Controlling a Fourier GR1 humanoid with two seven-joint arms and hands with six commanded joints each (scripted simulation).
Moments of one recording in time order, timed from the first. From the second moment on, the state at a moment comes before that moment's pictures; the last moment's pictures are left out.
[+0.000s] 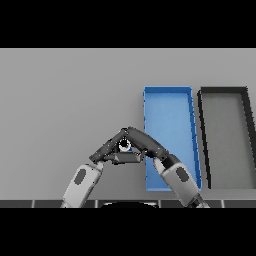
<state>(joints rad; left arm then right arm) -0.18 -0.03 -0.41 -1.62 -0.03 -0.37 -0.01 -0.42 -0.03 0.44 -1.92 -0.04 0.31 0.47</state>
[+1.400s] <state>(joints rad) -0.16 0.00 -0.38 -1.60 -0.17 -0.41 0.06 -0.48 0.04 0.41 -1.95 -0.14 0.15 0.51</state>
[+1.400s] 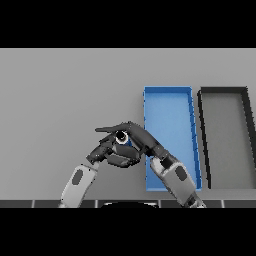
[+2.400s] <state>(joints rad) -0.17 0.03 -0.37 -1.62 -0.18 -0.41 0.09 -0.72 -0.43 -0.06 -1.82 -0.42 -0.10 0.61</state>
